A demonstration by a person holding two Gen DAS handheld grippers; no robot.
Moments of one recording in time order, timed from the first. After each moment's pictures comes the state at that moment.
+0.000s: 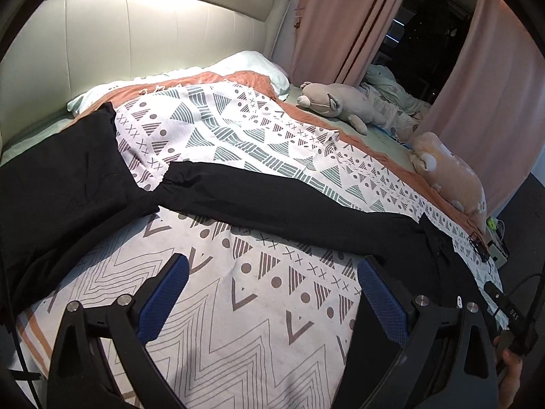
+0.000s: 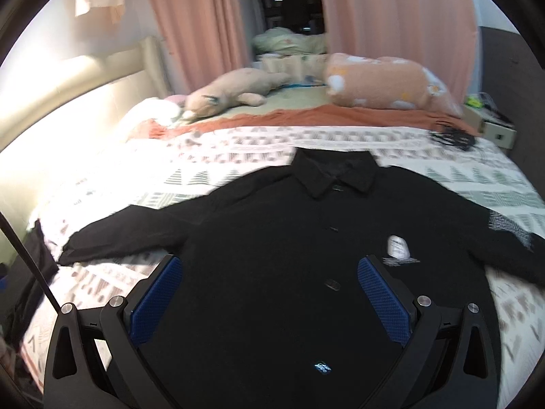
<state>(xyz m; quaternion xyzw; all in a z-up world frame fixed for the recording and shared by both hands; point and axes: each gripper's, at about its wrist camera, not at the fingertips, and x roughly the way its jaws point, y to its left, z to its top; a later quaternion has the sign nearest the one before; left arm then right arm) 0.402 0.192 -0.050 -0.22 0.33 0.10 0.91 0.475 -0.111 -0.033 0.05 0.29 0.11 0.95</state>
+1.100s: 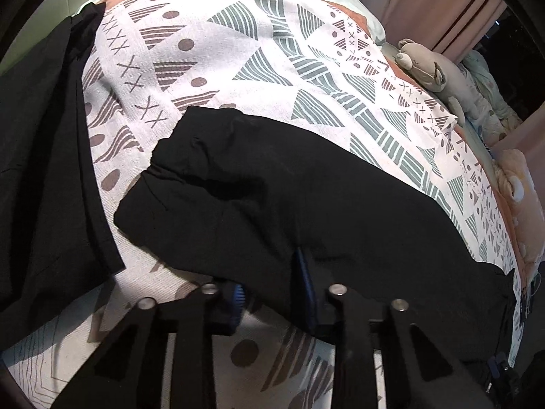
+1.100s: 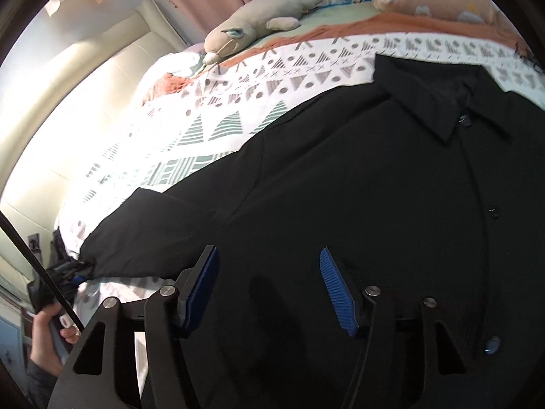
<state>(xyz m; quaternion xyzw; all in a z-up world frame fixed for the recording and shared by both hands) 0.572 0.300 -0.182 -0.30 0.45 0.19 0.82 0.653 -0.083 -0.103 0.14 0.43 0.21 0.87</state>
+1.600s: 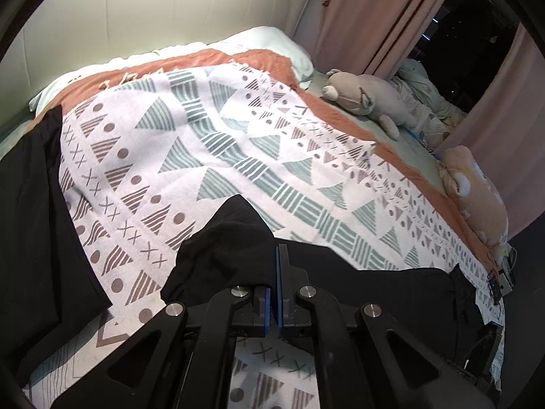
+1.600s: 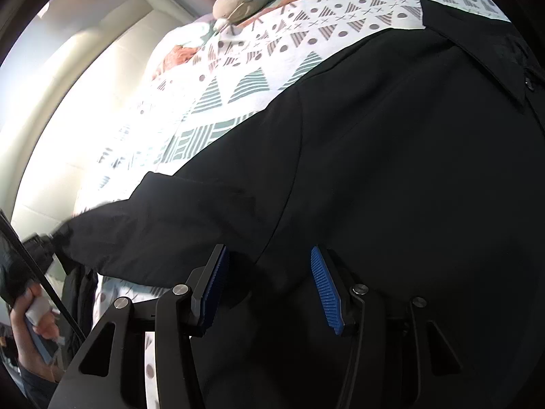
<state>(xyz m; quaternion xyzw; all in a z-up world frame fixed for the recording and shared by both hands) 0.576 0.252 -0.055 -0.25 0.36 0.11 0.89 0.690 -0.058 -0.133 0.17 0.49 0.26 0.82</state>
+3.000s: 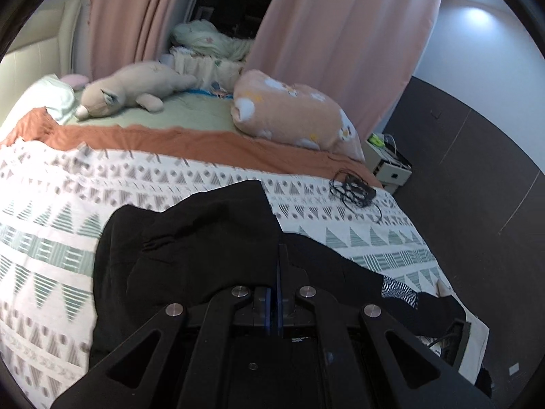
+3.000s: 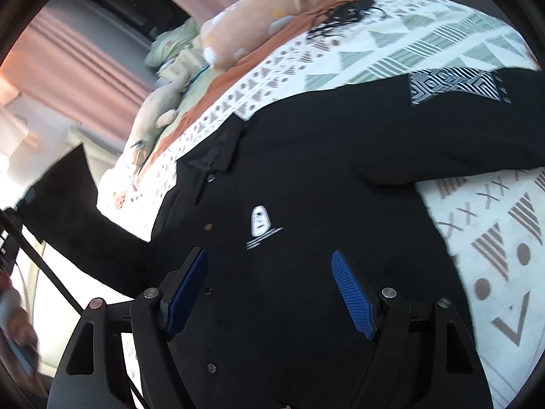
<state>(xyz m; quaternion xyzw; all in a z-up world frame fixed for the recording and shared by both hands) 0.611 -0.174 0.036 -0.10 0.36 -0.21 0.91 0.502 -0.381 -0.078 0.34 0.38 0.04 0.86</state>
